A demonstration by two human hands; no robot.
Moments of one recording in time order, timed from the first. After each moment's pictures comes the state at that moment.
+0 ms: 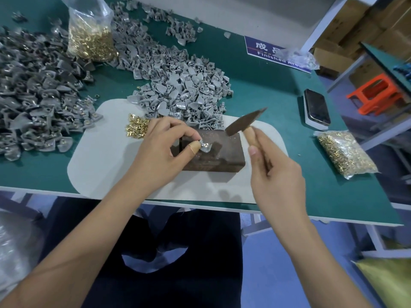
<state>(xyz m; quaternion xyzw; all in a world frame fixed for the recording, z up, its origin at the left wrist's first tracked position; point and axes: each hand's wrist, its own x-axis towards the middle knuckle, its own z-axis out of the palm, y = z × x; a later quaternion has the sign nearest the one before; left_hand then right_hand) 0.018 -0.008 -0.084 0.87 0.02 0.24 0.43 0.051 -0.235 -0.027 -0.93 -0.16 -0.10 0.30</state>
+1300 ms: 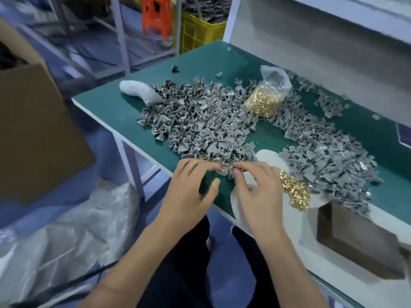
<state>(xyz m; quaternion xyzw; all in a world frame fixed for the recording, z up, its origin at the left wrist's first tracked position) -0.146 0.118 -0.100 0.85 0.26 0.34 0.29 -0.010 0.017 -0.077 -0.80 -0.43 -0.04 0.42</state>
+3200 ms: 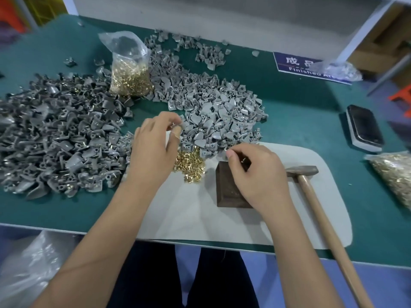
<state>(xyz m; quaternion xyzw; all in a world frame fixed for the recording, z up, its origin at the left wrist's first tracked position) 0.046 0.087 -0.075 0.89 0.15 0.30 0.32 0.107 -0.127 -0.047 -0.90 -0.29 -0.09 0.31</state>
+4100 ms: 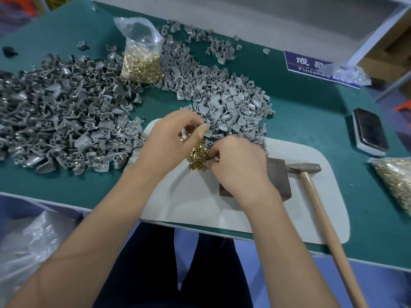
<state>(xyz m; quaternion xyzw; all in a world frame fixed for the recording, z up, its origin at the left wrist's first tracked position) 0.046 0.080 -0.078 0.86 0.02 0.33 0.38 0.089 -0.080 -0.024 -0.95 -0.32 0.00 0.07</state>
